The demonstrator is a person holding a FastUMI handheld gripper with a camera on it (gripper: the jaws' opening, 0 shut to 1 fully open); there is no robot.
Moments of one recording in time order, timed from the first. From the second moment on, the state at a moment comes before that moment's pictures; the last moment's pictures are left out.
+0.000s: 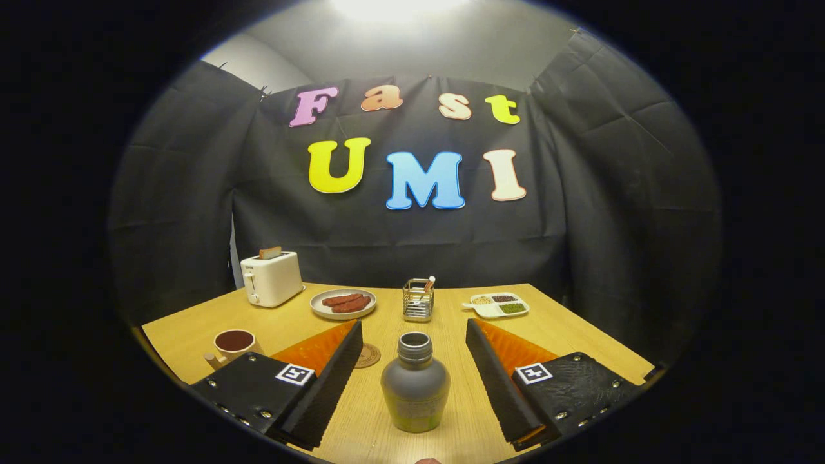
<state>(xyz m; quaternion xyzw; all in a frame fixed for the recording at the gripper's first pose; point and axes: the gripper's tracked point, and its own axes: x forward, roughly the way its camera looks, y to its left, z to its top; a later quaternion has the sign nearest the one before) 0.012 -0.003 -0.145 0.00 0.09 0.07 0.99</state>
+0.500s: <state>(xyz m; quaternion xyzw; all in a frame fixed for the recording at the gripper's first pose) 0.013 -0.002 -0.195 0.00 0.14 0.07 0.99</state>
